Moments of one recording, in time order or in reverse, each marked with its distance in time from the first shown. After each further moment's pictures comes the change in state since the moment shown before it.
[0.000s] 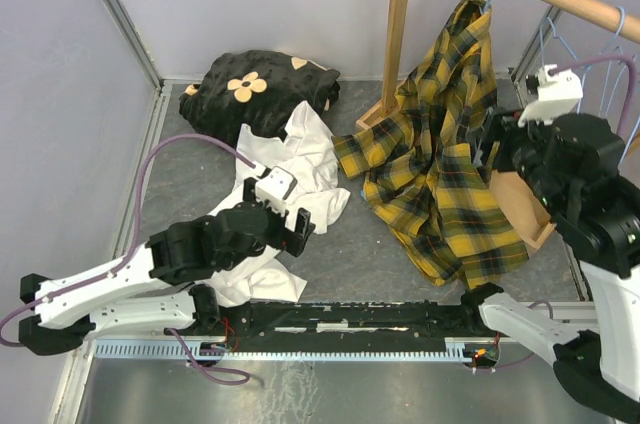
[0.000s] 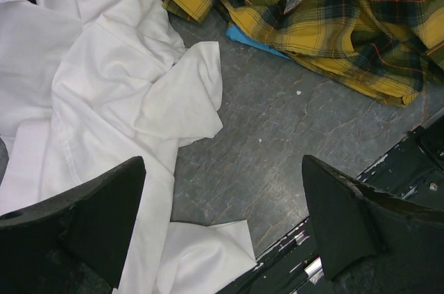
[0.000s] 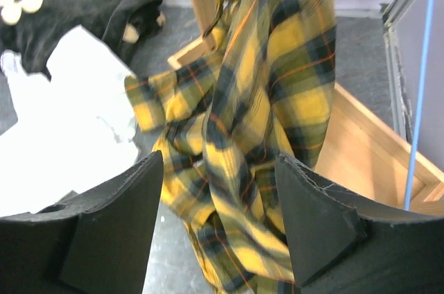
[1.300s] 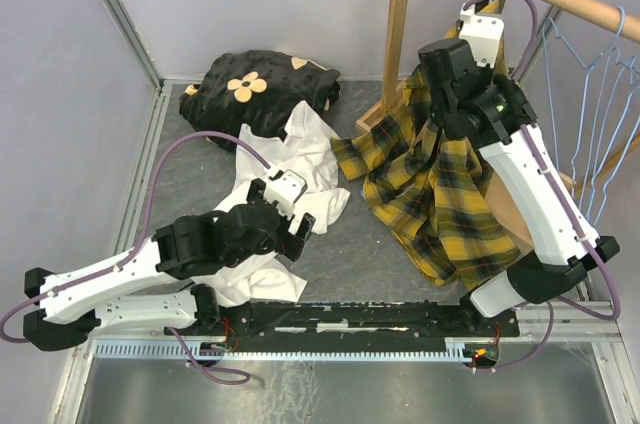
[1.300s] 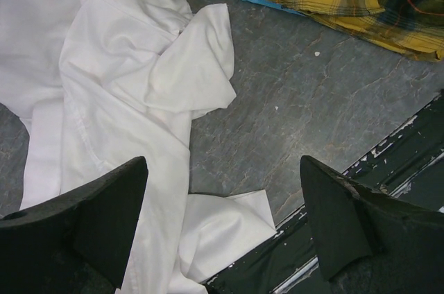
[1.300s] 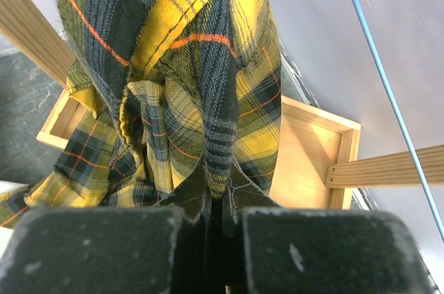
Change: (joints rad) left arm 0.000 0.091 0.068 -0.127 0.028 0.028; right arm 0.150 0.524 0.275 -0.116 0.688 0.248
